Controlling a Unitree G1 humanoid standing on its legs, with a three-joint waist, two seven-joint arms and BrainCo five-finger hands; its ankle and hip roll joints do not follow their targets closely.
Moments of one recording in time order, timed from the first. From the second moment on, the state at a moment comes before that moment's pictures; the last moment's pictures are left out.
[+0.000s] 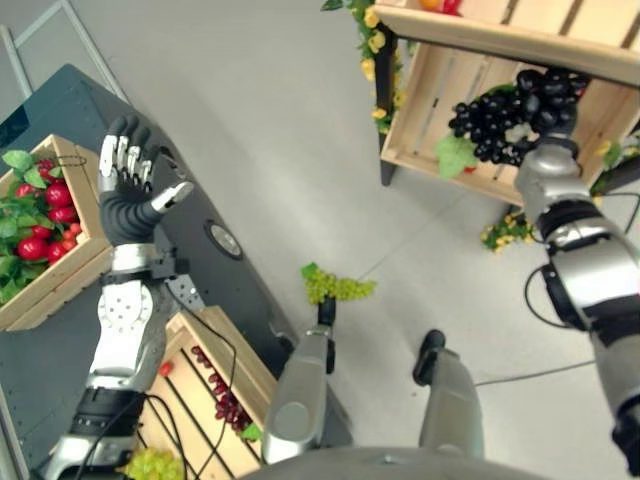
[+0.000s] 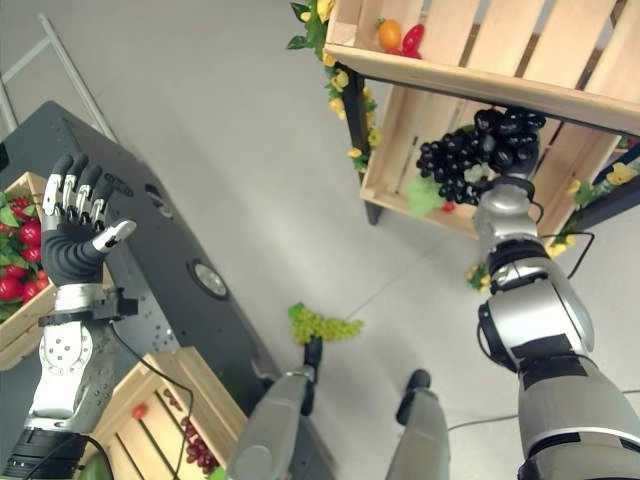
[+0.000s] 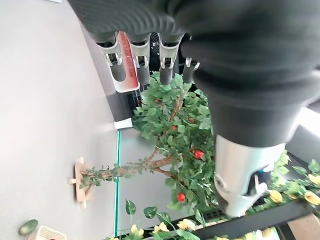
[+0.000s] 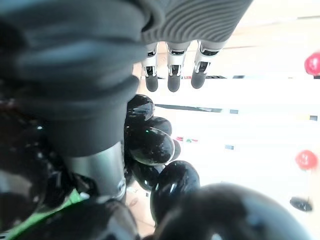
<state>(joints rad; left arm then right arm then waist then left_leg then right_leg) -0.09 0.57 0.05 -0.10 -0.53 -0.45 0.22 -1.23 -0.57 0.36 1.34 0.68 -0.15 -0.40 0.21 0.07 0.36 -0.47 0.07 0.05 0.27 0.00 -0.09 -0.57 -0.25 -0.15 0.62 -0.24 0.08</state>
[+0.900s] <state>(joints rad) -0.10 0.56 -0.01 -0.10 -0.54 -0.38 0.24 -1.19 -0.32 0.05 1.15 1.23 -0.37 -0.41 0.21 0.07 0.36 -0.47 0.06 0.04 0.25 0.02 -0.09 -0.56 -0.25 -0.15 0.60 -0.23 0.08</state>
